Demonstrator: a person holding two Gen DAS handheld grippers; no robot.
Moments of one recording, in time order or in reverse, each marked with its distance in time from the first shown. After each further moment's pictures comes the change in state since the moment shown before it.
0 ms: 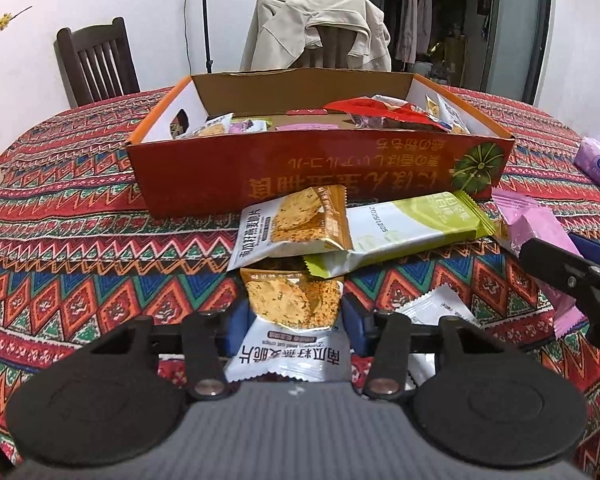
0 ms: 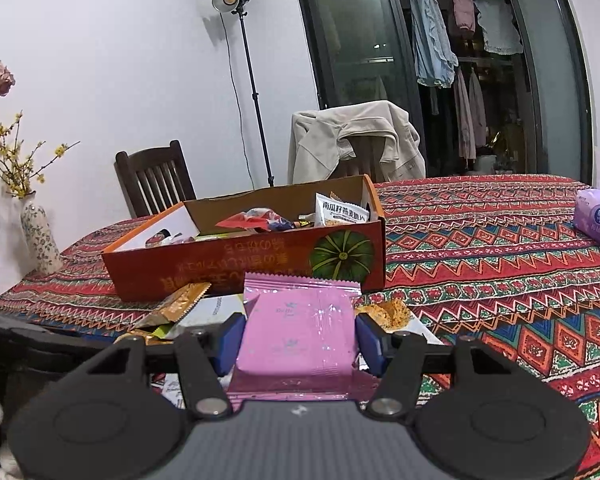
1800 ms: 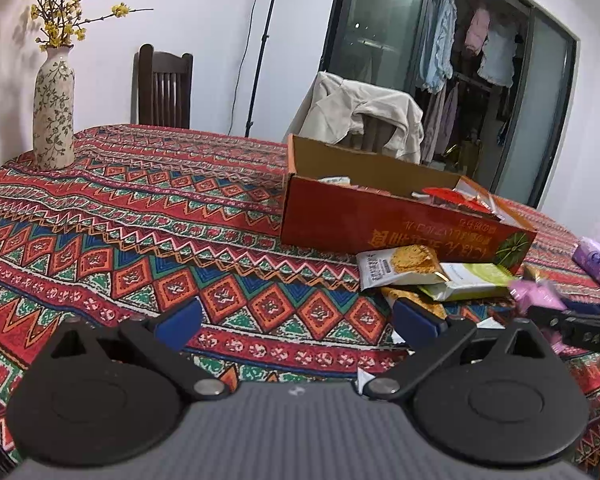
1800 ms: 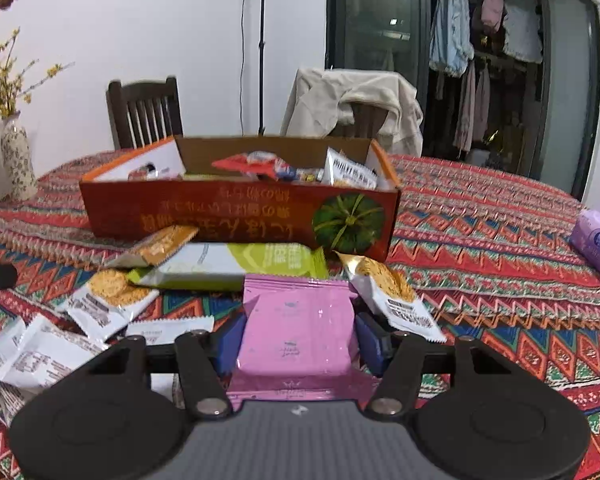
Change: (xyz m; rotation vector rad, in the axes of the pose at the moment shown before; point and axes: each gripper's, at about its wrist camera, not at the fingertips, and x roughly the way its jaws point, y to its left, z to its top) left arm -0.055 0.110 -0.047 -0.199 -0.251 -0.029; right arm 0.021 0.023 -0.003 -0.153 0.107 -0.095
